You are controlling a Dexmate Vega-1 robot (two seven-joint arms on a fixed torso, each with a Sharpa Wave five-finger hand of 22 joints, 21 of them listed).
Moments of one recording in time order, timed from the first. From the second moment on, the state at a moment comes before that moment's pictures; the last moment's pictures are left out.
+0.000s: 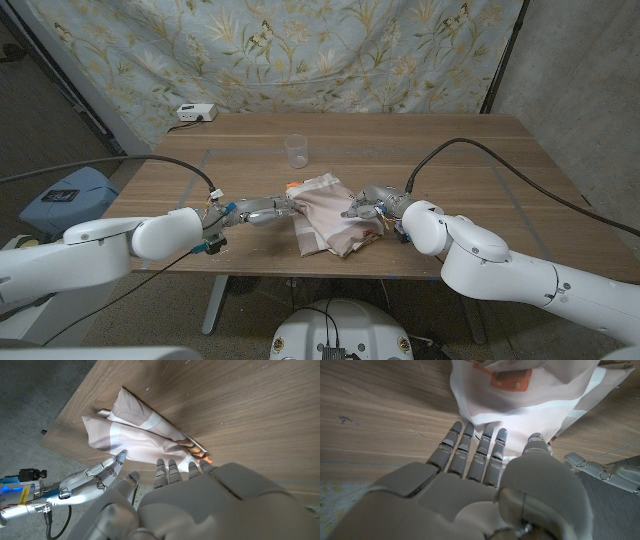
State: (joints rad) left arm 1.37 1.50 0.27 -2.27 -0.10 0.13 0.04; left_hand 0.07 0.17 0.73 0.13 0.18 0.12 -0.03 0.18 0.17 0.02 -0.01 0.20 0.18 -0.14 0.13 0.18 0.17 -0.17 0.10 0.21 0.18; right arm -0.76 -0.91 -1.01 -2.45 -0.37 -1.04 0.13; right_hand 0.84 0.11 -0.04 -0.02 0.27 0.71 -0.06 0.21 0.19 0.67 -0.05 0.21 0.20 0.50 0.05 0.20 0.28 0.43 0.09 0.22 0.19
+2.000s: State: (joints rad) left arm 1.55 1.54 0.07 -2.26 -0.15 0.09 0.16; left_hand 0.08 0.16 0.73 0.13 0.18 0.12 -0.03 0.18 0.17 0.02 -0.01 0.20 0.18 -0.13 0.12 0.18 0.17 -0.17 0.10 0.21 0.18; right arm -0.83 -0.91 -0.88 -2.45 -0.25 -0.91 0.01; right_hand 0.83 0.11 -0.04 -0.02 0.26 0.71 -0.06 0.20 0.19 0.67 -0.05 0.20 0.19 0.48 0.03 0.21 0.27 0.41 0.06 0.21 0.19
